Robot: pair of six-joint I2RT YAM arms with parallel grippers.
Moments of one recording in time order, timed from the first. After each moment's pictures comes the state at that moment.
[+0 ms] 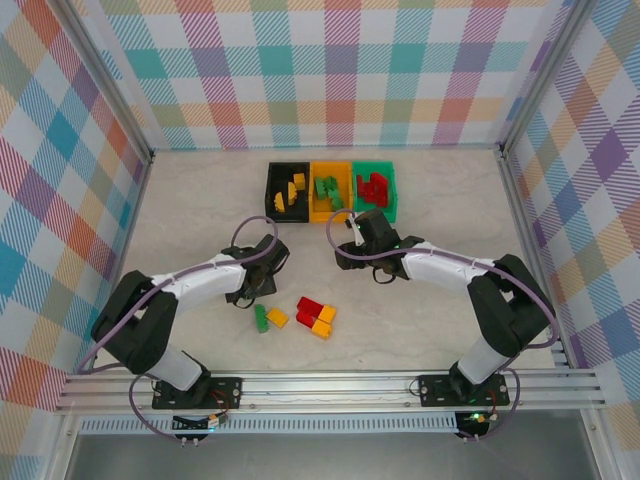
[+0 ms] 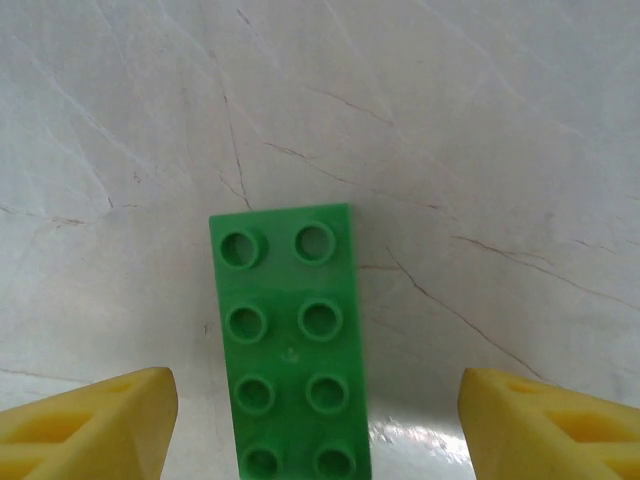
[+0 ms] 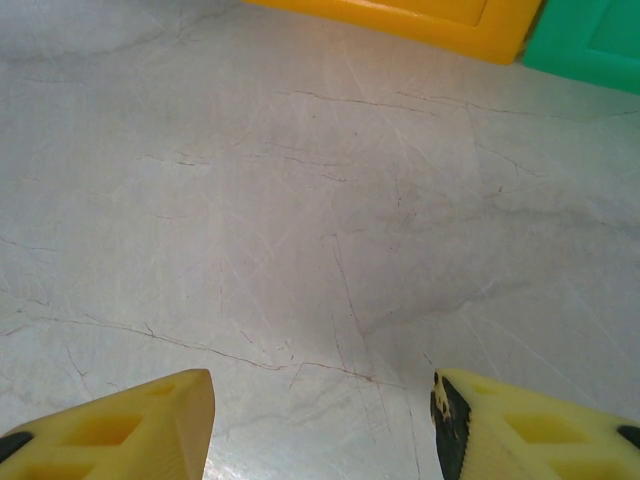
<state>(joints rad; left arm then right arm) -0.57 1.55 0.83 -0.70 -0.37 -0.86 0.65 1.61 0.92 -0.18 -0.03 0.29</state>
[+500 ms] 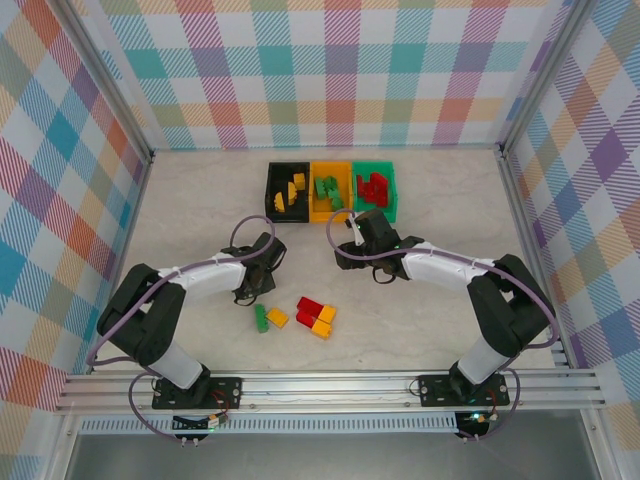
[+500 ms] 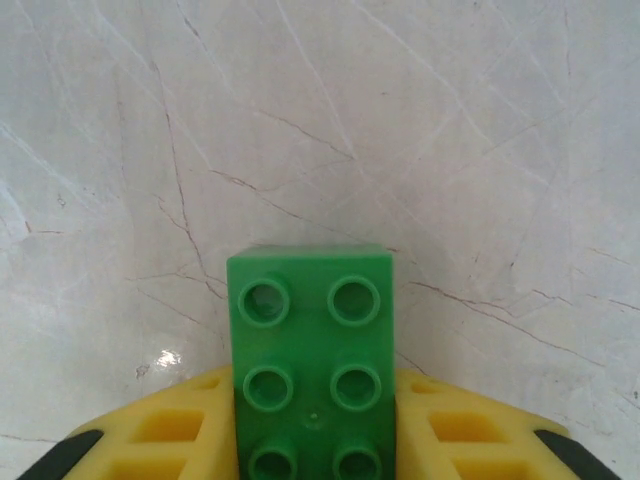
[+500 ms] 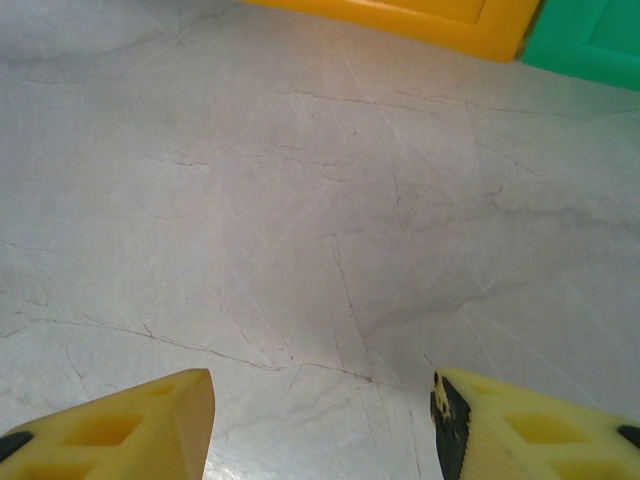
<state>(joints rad) -0.54 1.56 0.80 -0.58 -0.32 -0.88 0.65 1.61 0.91 -0.17 -0.03 0.29</state>
